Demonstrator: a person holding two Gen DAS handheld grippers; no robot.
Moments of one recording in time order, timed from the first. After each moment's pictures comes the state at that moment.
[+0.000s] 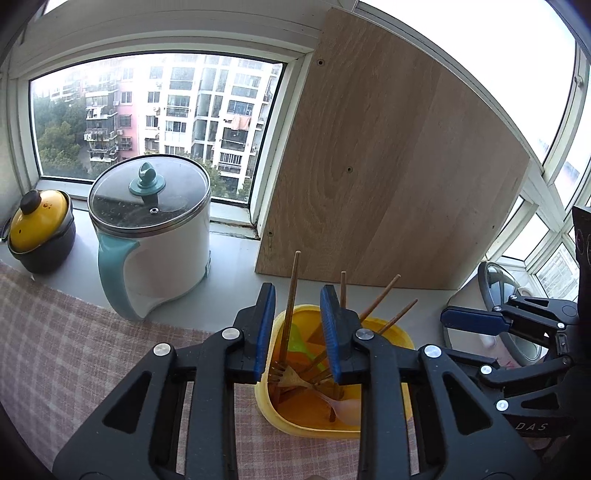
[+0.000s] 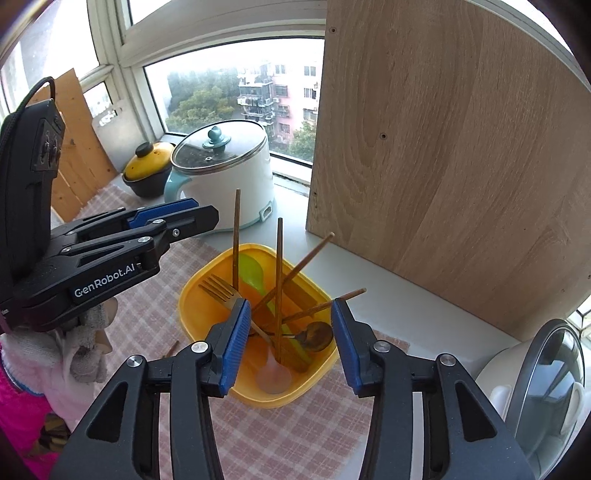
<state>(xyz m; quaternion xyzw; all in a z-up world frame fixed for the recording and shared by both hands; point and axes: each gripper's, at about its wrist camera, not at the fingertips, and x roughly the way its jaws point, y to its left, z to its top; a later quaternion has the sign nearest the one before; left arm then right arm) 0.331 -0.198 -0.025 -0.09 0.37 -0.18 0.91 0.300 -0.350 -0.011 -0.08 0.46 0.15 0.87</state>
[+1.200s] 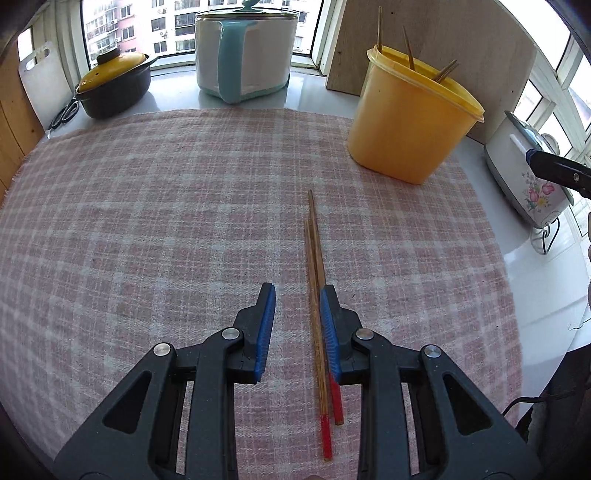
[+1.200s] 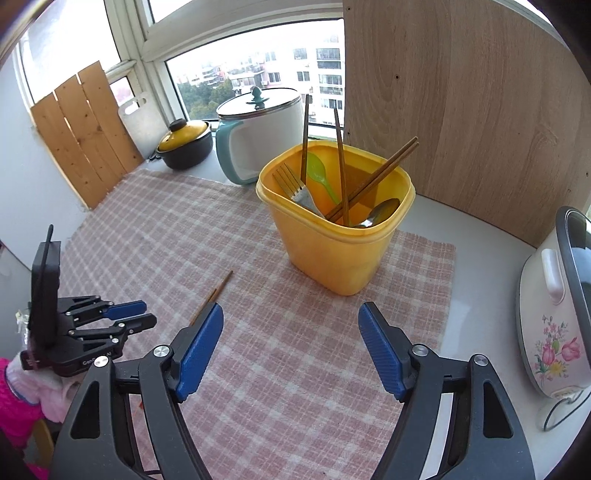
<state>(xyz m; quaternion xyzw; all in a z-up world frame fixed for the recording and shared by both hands) 0.154 -0.093 -0.155 -0.01 0.51 -0.15 0.85 0.173 -0.331 -0.062 -0.02 0.46 0.16 0.87</state>
